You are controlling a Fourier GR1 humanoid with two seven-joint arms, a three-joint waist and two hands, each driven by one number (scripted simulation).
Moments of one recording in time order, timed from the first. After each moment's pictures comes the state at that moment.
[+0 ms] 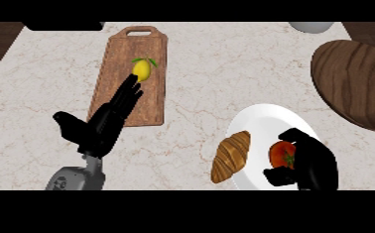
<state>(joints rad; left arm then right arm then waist) -0.12 0.10 -0.17 -1.57 0.23 -0.02 0.15 0.13 -0.10 0.24 -1.79 1.12 -0.01 0.80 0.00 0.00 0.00</state>
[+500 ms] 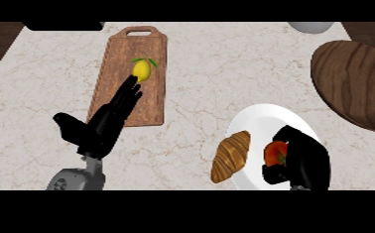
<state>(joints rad) -0.10 0.08 -0.15 -1.58 0.20 -0.05 0.16 0.10 -0.08 0.27 -1.76 1.21 -0.01 0.79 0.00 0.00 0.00</state>
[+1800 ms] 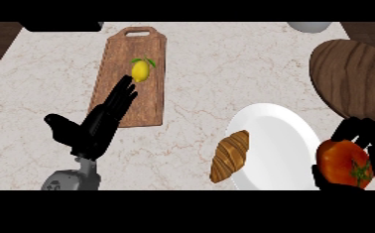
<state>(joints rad) -0.09 0.08 -0.11 -1.60 0.19 -0.08 0.17 0.02 -0.34 0.13 -2.33 1.04 0.49 0.67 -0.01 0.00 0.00</state>
